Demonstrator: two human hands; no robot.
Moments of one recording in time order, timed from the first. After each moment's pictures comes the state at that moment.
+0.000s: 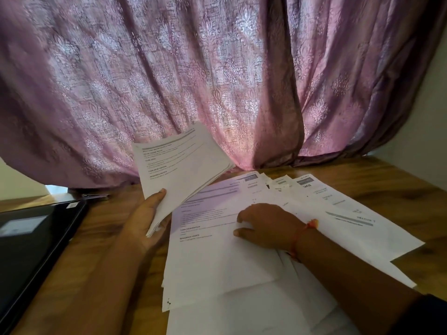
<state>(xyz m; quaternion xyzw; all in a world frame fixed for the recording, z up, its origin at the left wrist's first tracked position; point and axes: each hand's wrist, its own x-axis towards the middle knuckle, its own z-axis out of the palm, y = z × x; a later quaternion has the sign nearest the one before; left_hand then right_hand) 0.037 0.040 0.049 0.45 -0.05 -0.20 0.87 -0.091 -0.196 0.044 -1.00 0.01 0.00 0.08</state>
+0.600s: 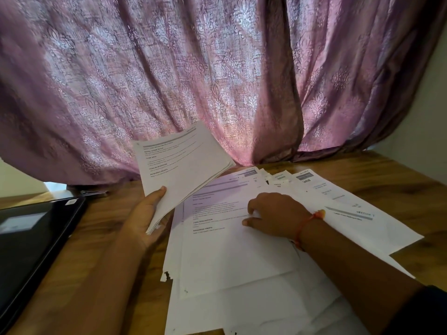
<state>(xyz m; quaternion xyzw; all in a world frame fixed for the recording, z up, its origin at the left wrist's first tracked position) 0.049 0.043 0.037 0.46 -0.05 -0.21 0.86 -0.089 -0.212 0.047 -1.00 0.06 -0.02 0.02</state>
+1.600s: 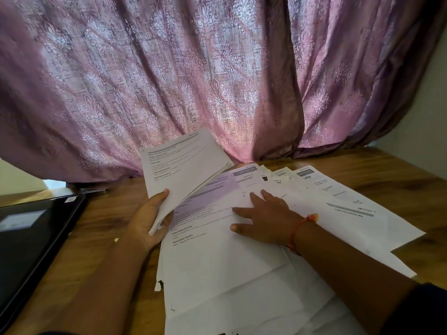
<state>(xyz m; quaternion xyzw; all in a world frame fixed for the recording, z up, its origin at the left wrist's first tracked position) 0.044 0.035 0.031 0.48 -0.01 -0.19 0.86 -0.089 -0.198 0.032 -0.99 0.07 0.08 0.04</state>
